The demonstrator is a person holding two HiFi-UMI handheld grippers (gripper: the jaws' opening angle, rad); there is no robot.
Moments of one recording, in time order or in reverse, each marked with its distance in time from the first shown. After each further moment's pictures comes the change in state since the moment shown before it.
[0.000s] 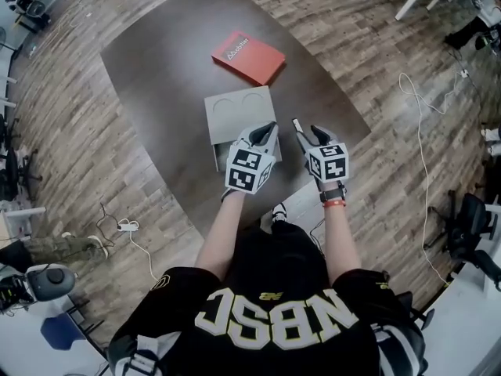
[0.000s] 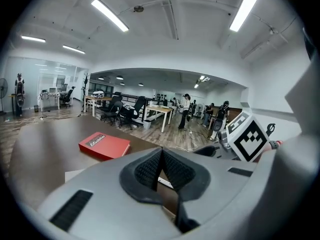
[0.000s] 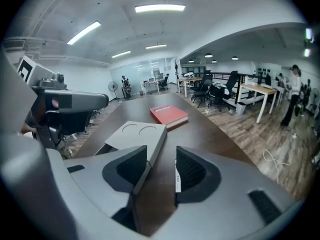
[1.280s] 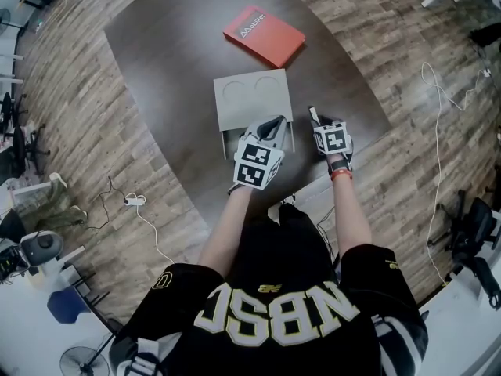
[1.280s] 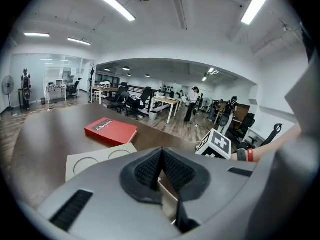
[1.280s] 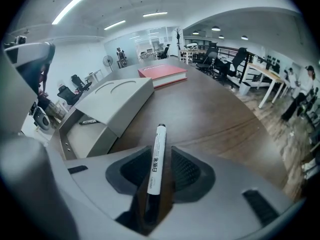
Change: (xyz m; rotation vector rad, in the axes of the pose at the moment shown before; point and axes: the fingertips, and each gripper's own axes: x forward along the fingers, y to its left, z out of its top) left arm 0.016 0.022 -0.048 -0.050 0.097 0.068; right arm 0.104 -0.051 -0.096 -0.023 0.319 -0.020
